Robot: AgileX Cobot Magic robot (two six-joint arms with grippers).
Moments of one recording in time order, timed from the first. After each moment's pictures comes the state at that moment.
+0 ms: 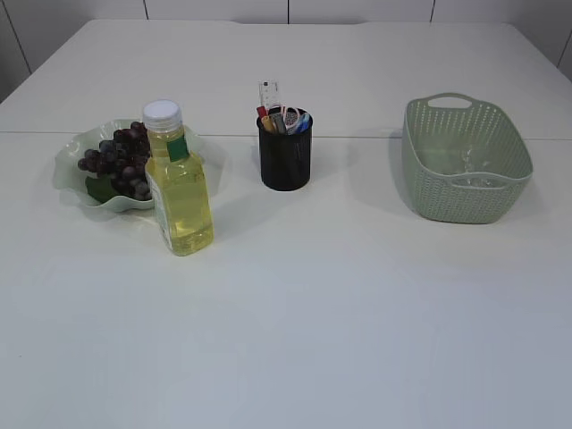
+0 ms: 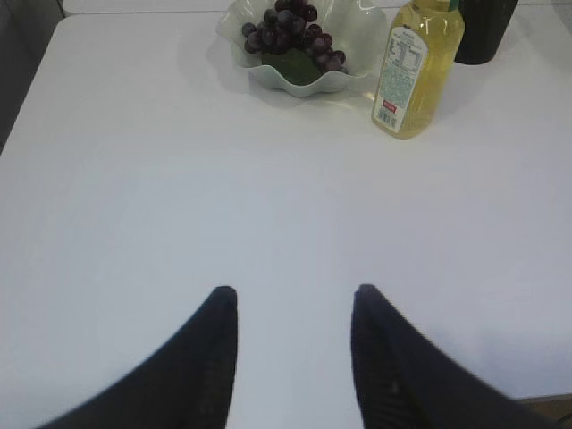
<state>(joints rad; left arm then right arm) -0.21 0.01 -0.53 0.09 1.11 -0.15 0.22 -0.02 -0.50 -0.15 1.16 0.10</state>
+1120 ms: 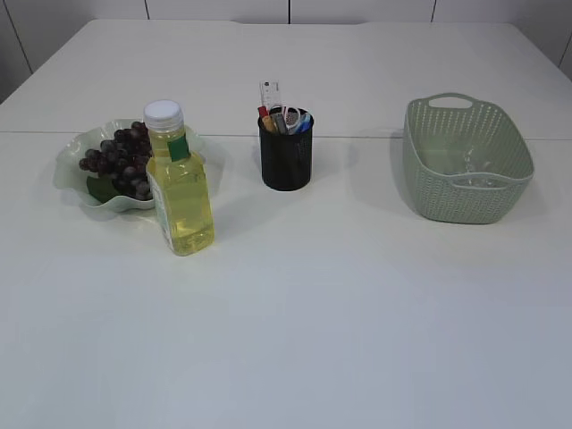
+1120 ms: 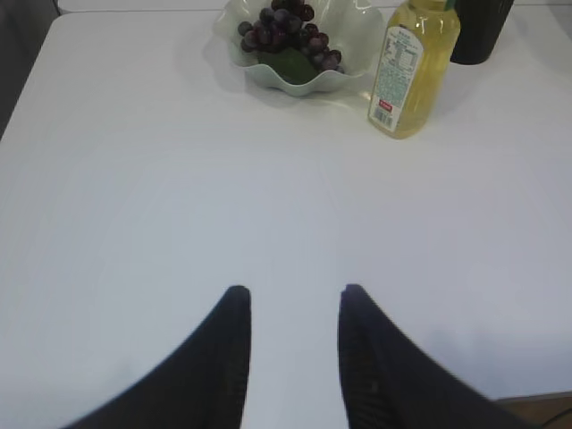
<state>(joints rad) -0.21 0.01 -0.53 0.08 1.11 -0.15 -0.04 -0.02 -0.50 -0.07 1.16 0.02</state>
